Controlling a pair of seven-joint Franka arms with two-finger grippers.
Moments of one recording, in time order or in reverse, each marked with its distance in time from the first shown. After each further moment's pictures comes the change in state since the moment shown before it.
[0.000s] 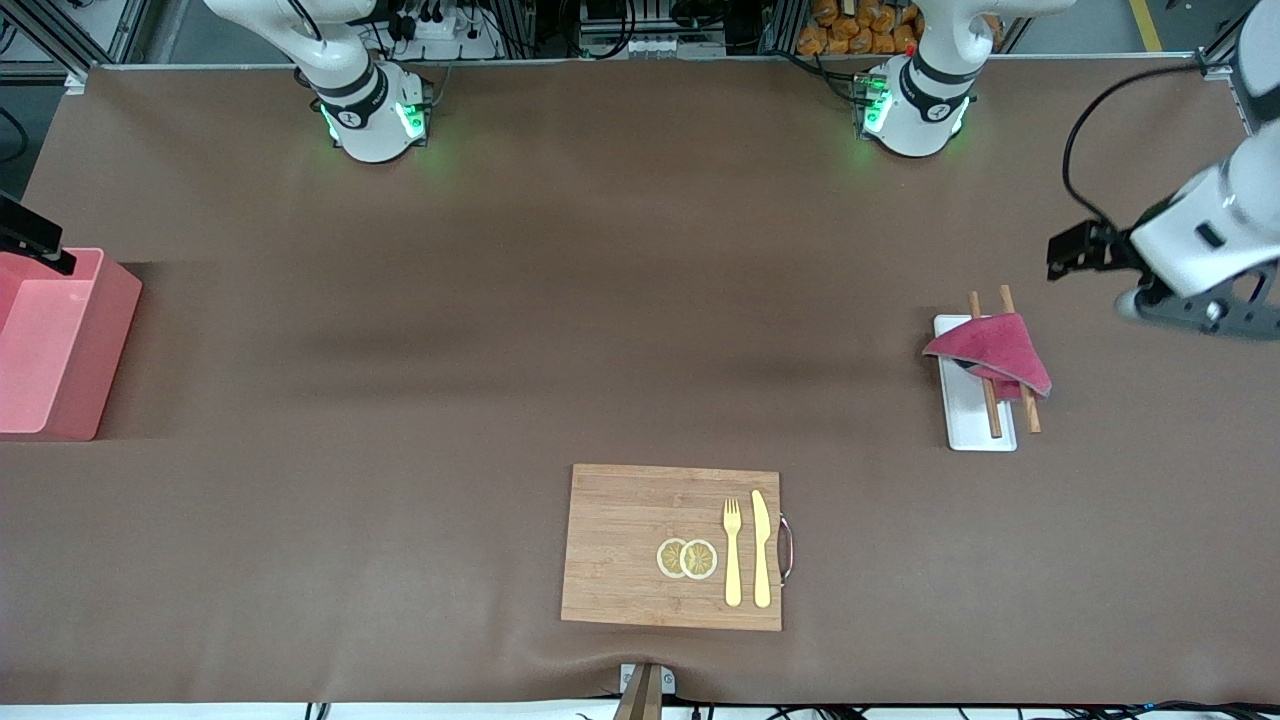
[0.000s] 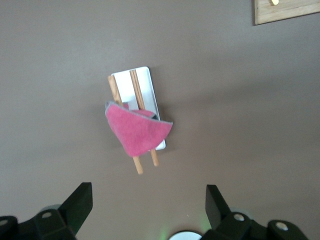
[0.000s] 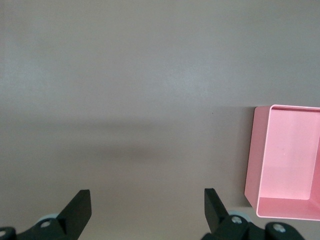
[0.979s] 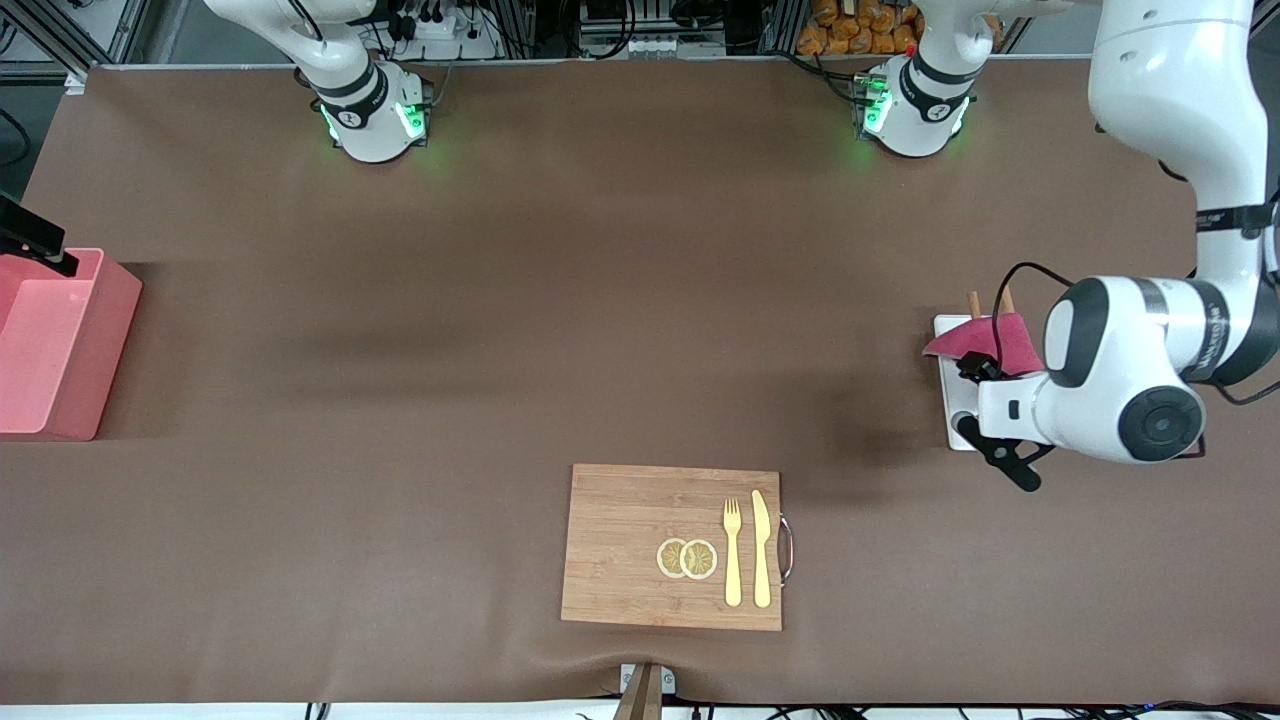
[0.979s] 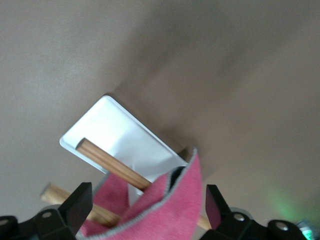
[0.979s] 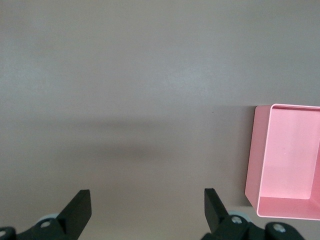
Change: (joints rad) left arm 0.006 0.411 -0.005 -0.006 0.033 0.202 0.536; right arm 0.000 0.004 0.000 -0.002 0.000 0.000 0.000
